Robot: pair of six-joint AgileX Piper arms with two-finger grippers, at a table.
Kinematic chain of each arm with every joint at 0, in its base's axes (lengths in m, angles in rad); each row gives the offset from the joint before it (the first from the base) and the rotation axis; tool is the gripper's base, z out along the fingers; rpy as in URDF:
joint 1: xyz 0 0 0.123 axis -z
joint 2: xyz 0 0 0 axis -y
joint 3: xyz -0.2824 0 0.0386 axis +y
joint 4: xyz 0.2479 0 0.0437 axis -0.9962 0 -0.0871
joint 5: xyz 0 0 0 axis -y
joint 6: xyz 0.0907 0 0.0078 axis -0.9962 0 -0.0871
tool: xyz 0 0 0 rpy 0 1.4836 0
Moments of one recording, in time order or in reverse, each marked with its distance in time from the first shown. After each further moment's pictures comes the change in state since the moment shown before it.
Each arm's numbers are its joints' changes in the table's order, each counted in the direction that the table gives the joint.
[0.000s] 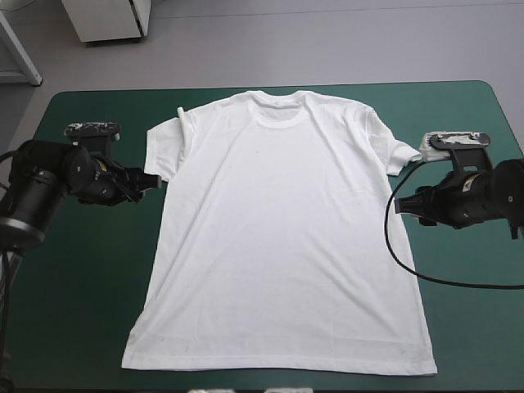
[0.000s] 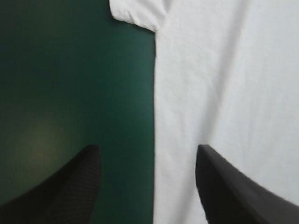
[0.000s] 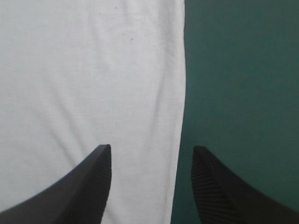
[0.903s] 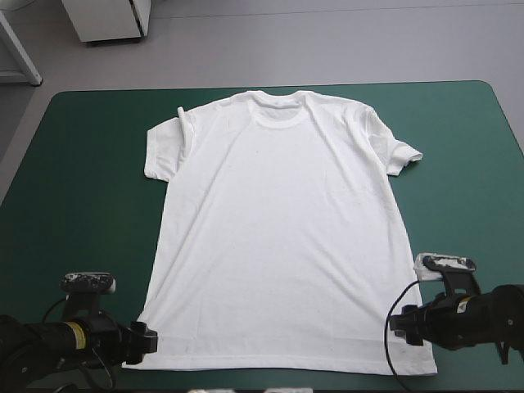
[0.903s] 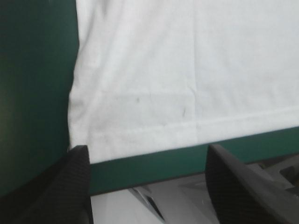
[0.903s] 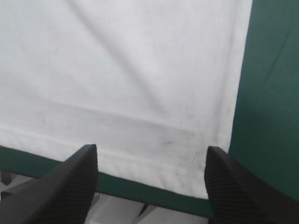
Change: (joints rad) left arm 0.376 0.736 0.673 0.131 -0.135 0.260; right arm 0.000 0.383 0.662 -0.189 0.016 -0.001
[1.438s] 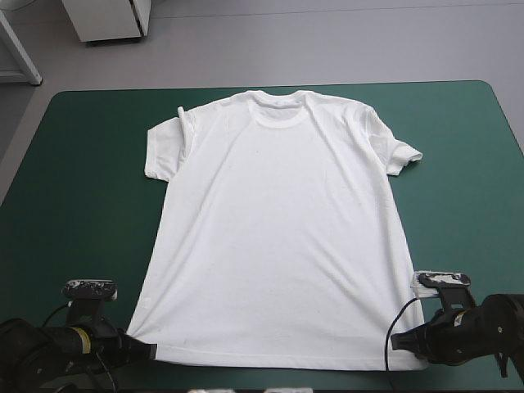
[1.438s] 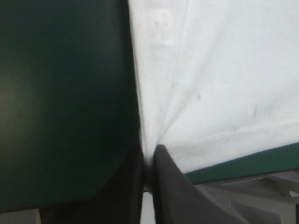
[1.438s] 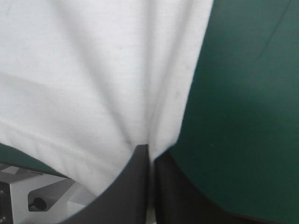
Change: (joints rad) left arm -0.001 0.000 0.083 -0.058 0.011 0.006; right arm 0.000 -0.004 0.104 0.036 0.012 0.048
